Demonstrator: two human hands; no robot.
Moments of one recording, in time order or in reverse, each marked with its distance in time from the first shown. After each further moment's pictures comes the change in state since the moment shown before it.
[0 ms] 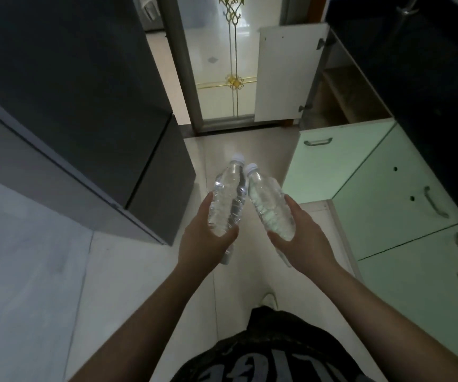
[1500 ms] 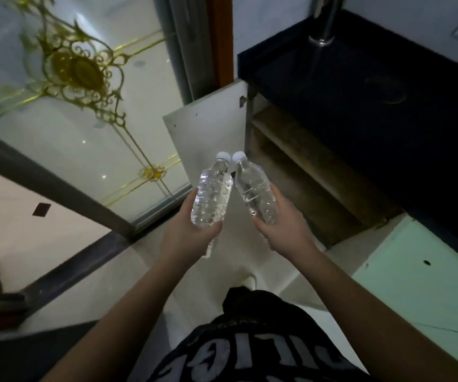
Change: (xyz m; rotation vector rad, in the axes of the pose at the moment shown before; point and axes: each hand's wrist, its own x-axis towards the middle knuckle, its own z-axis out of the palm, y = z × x) left_hand 0.724 0.113 0.078 0.056 -0.401 0.264; right_hand 0.635 -0.005 -0.067 0.147 0.338 0.352
